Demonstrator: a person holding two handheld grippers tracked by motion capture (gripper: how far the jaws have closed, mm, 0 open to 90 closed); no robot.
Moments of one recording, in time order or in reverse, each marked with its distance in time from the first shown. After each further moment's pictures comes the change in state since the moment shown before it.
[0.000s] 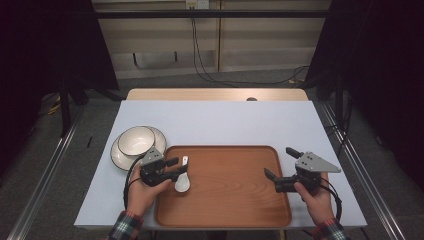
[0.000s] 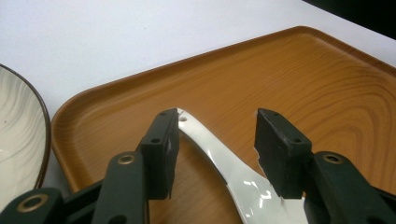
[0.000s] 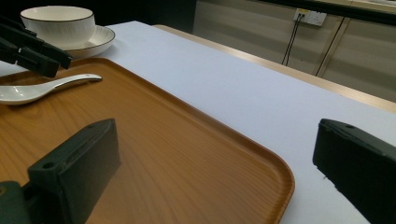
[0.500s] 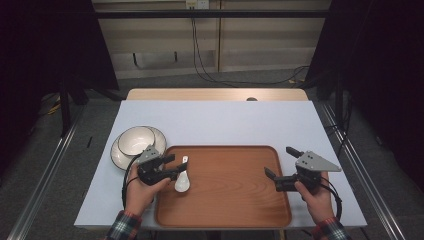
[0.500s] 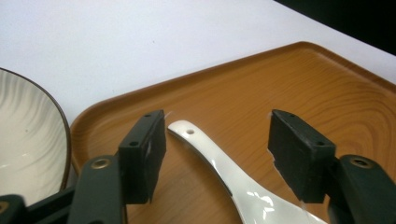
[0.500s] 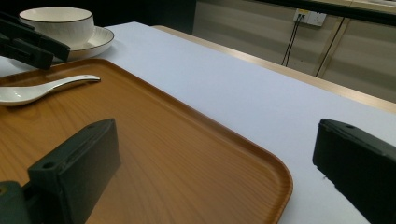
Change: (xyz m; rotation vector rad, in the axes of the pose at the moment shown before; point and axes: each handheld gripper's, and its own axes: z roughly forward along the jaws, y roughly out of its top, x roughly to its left) left arm 0.003 0.005 -0.005 -0.041 0.010 -0.022; right arm -0.002 0.000 0.001 -0.006 -0.006 0.002
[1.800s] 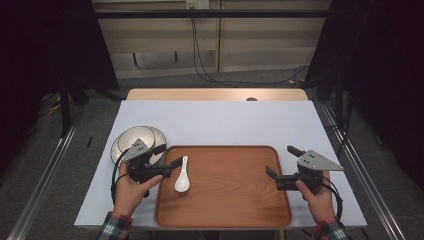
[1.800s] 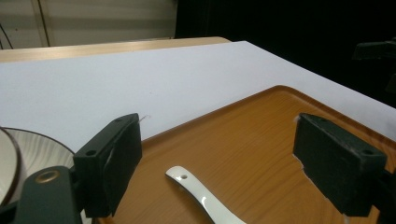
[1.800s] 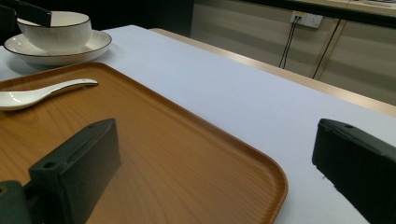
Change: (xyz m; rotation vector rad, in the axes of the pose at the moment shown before) left arm 0.001 0.023 -0.028 -0.136 -0.034 0.018; right arm -0.002 0.002 -0.002 -0.002 -0.010 0.010
